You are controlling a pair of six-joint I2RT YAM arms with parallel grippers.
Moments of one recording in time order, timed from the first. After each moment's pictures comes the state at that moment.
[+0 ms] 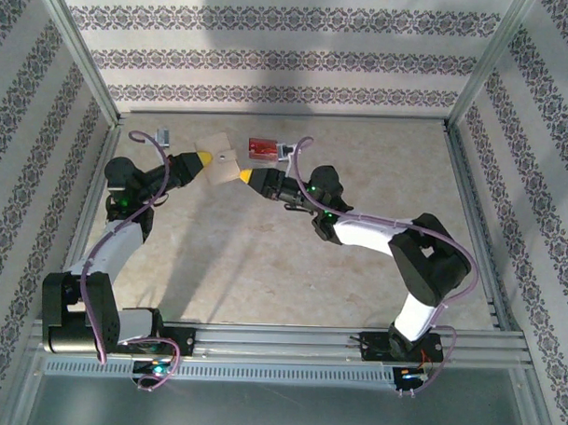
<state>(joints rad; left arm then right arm) 0.09 1.26 0.70 0.72 1.04 -1.10 0.68 1.72 0.93 0.93 -0.61 1.13</state>
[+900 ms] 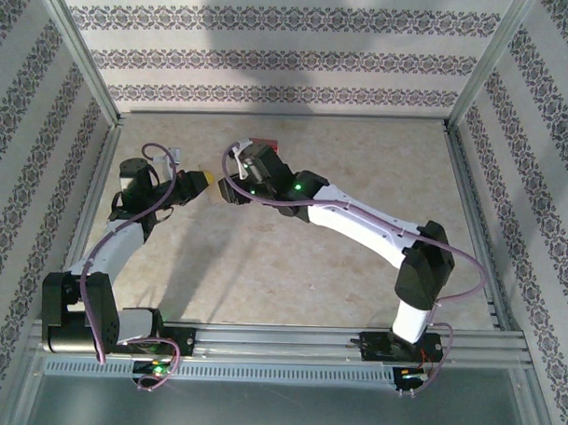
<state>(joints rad) 0.08 1.26 0.70 0.19 0.89 -0.74 0.91 1.80 1.64 -0.47 0.02 0.38</state>
